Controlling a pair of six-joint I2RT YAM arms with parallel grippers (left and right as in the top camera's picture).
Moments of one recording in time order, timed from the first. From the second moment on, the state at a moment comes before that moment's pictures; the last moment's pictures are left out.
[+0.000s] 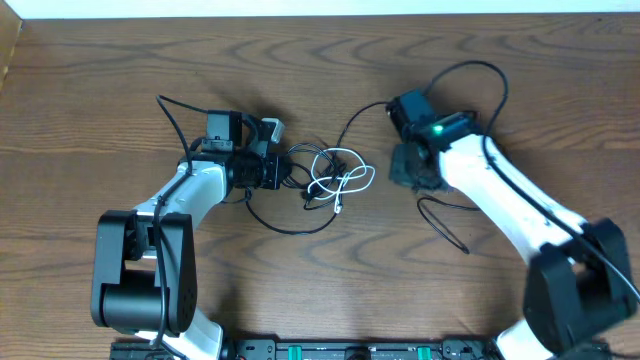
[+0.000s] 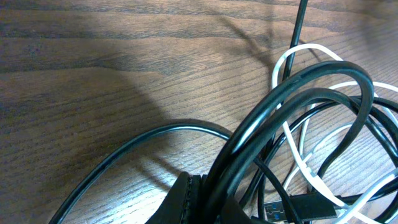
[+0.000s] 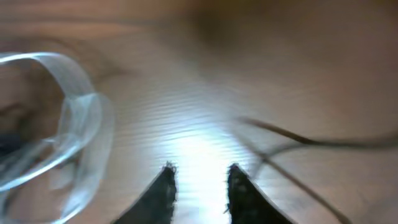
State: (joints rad) left arm -0.08 1.76 0.92 -0.30 0.54 0.03; right arm 0.46 1.74 1.30 -0.91 0.05 0.66
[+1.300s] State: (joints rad) left arm -0.08 1.76 0.92 -0.30 0.54 0.03; right arm 0.63 1.94 1.33 -0.65 -0.17 0.58
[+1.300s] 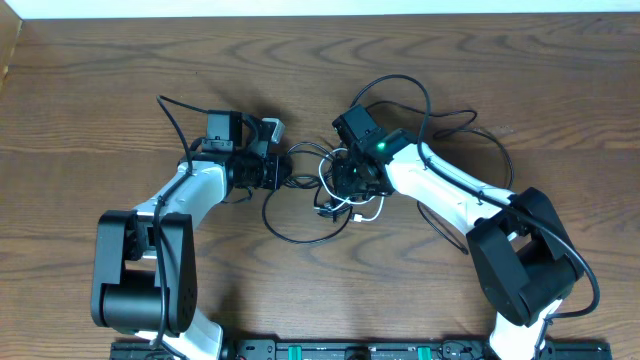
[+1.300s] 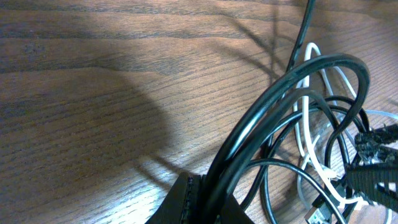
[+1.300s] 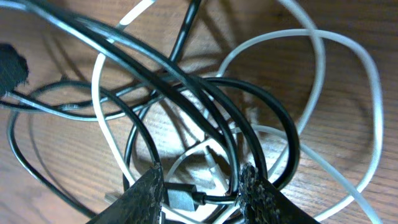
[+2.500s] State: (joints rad) left arm -0.08 1.76 0.92 -0.30 0.54 0.03; right arm 0.45 1.94 1.33 -0.68 -0.43 0.77
